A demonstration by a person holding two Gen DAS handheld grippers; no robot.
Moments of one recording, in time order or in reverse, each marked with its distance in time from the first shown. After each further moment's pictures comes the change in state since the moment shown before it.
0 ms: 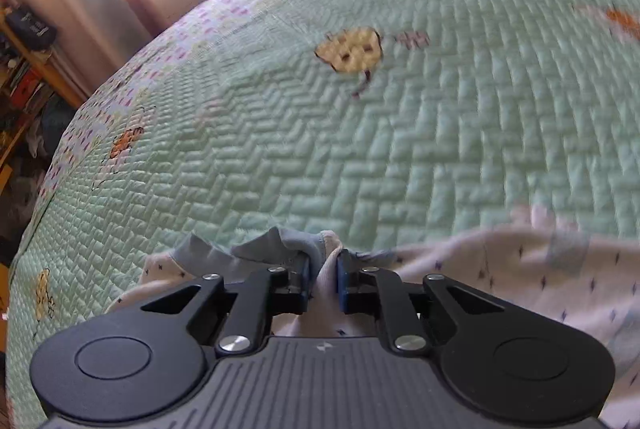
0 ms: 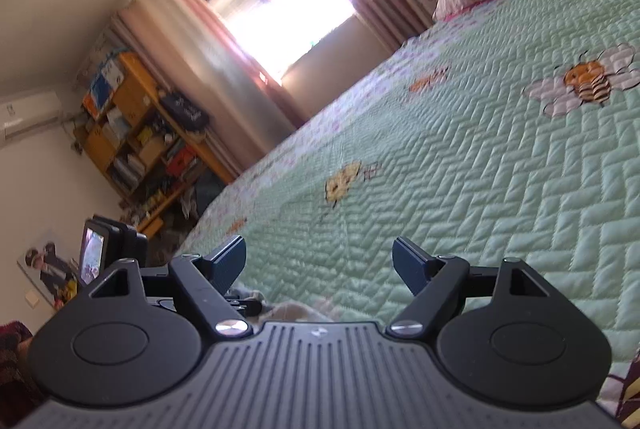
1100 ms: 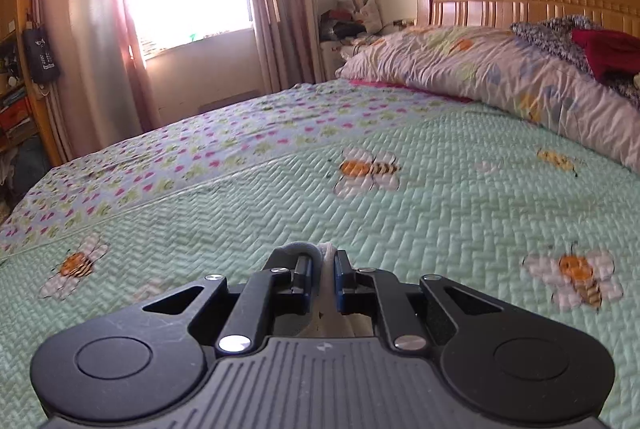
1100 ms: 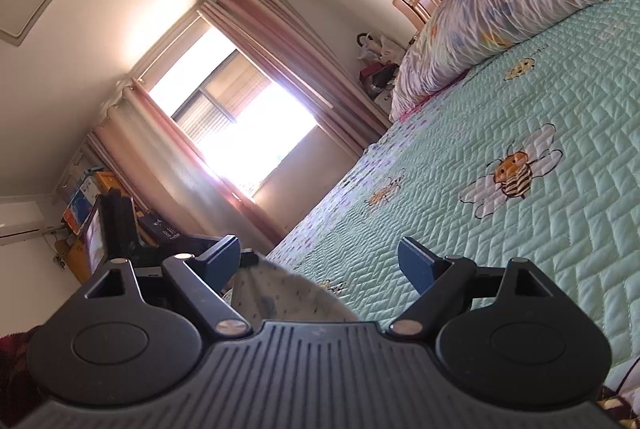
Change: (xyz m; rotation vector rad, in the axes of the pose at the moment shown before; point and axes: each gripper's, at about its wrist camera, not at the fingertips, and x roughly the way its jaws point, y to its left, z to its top) left arm -0.033 -0.036 0.125 -0.180 -0.364 -0.152; right arm -0.047 -0.027 0.019 0.117 -0.344 -0.077
